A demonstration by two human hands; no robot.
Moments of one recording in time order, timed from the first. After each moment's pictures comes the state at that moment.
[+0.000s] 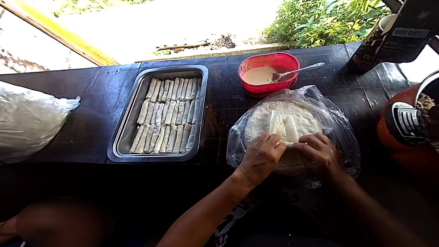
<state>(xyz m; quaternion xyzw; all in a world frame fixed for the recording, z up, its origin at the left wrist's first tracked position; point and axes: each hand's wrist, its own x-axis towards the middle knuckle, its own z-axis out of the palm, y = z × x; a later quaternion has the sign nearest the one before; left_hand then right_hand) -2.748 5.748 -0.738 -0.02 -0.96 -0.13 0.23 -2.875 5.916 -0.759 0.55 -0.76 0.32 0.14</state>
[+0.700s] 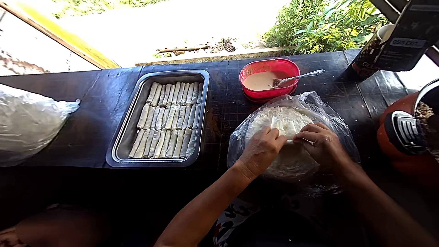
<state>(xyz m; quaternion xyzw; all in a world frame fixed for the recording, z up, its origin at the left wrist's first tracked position) -2.774 5.725 -0.728 -0.03 -0.97 -0.16 0.19 -2.912 5.895 -0.731 0.51 -0.81 0.31 -0.03</state>
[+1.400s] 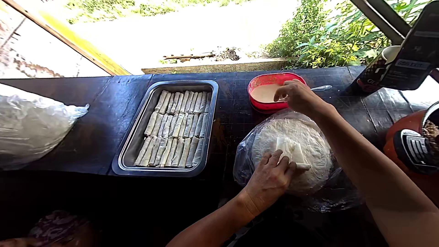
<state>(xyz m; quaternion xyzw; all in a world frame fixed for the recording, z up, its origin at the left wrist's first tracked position) -2.740 5.748 -0.738 -0.05 -0.98 -0.09 0.19 -2.999 5.746 -0.675 0.59 -0.78 0.20 -0.07</state>
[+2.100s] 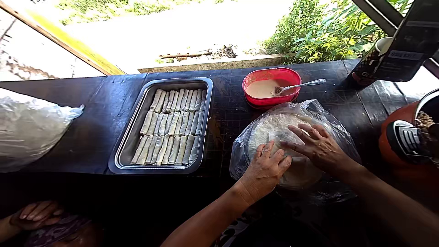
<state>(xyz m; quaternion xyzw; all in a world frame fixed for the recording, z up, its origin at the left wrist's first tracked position) -2.741 5.741 -0.742 -0.05 -0.98 -0.14 0.15 -2.929 5.892 -0.742 0.67 -0.73 0.11 0.08</state>
